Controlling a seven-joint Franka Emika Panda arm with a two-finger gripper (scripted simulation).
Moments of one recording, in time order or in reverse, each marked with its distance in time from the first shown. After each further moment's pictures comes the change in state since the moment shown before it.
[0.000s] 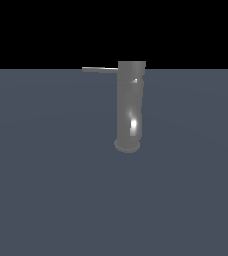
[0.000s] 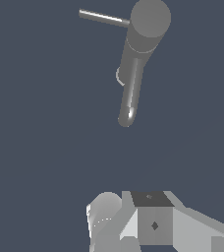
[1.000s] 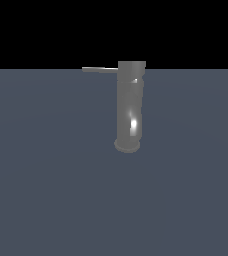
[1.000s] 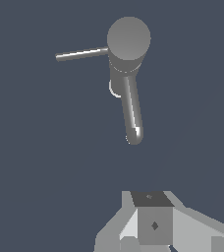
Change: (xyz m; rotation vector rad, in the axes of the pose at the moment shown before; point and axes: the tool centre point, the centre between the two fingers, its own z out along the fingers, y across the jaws) arm 0.069 -0.007 0.012 0.060 -0.014 0.314
